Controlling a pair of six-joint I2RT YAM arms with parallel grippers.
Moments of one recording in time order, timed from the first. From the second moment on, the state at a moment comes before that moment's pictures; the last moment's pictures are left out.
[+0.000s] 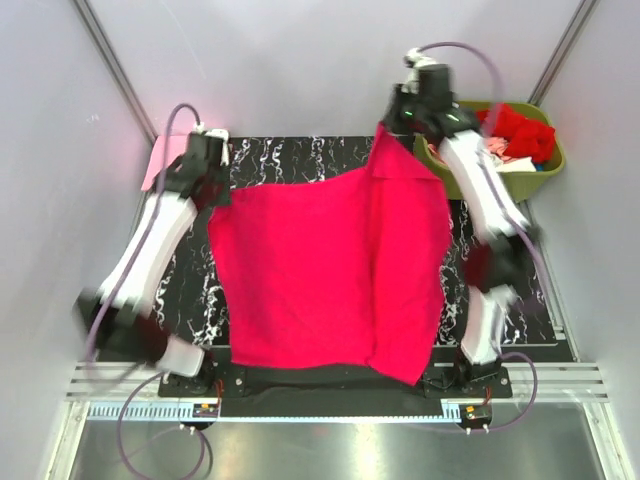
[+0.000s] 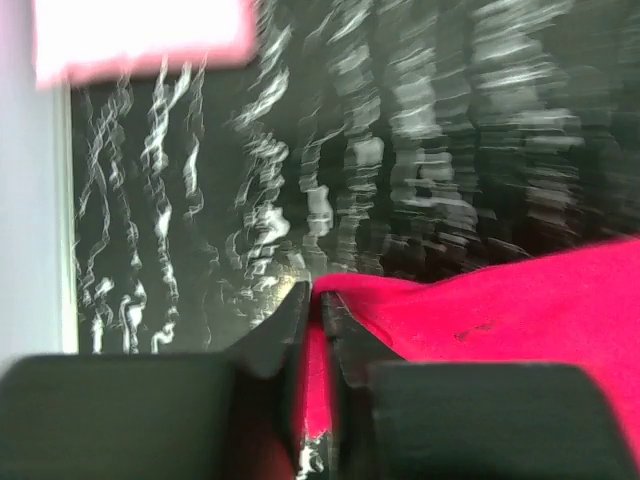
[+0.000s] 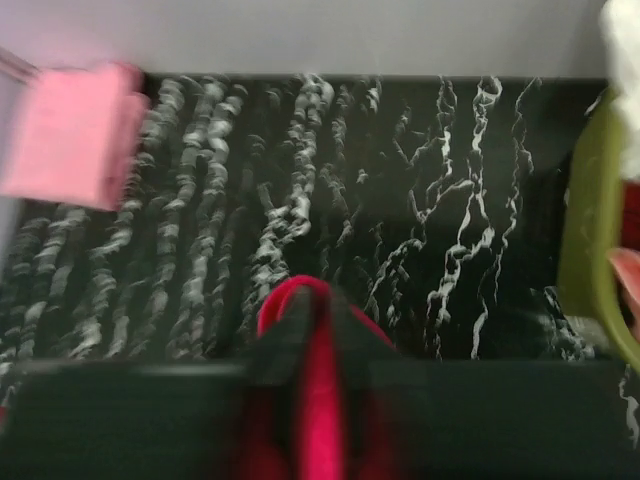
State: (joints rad) left arm -0.31 1.27 1.45 -0.89 -0.25 -0.11; right arm 0.28 1.71 1.97 -0.61 -0.10 0.28
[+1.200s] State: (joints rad) left arm -0.27 0.85 0.90 -0.83 -0.14 -0.31; right arm 0.48 2.44 2.34 -0.90 0.11 0.31
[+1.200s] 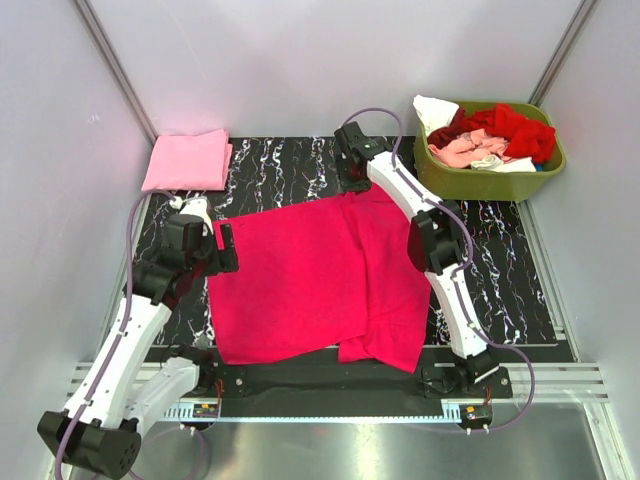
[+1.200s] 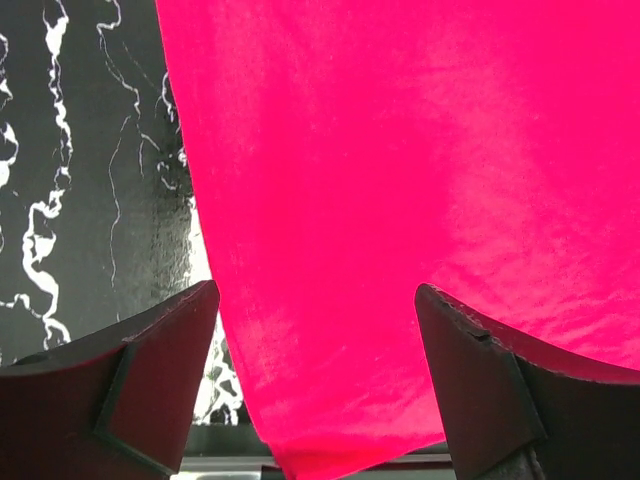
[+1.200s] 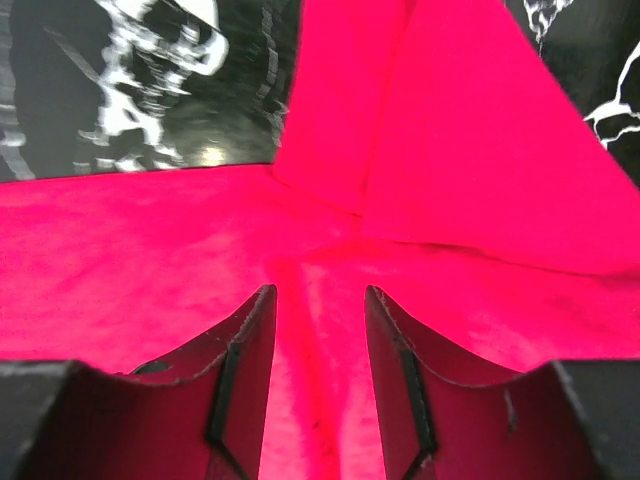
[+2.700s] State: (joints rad) left arm -0.27 0.82 0.87 -0.78 -0.12 -0.31; right arm 0.49 2.66 2.53 -0.96 0.28 0.23
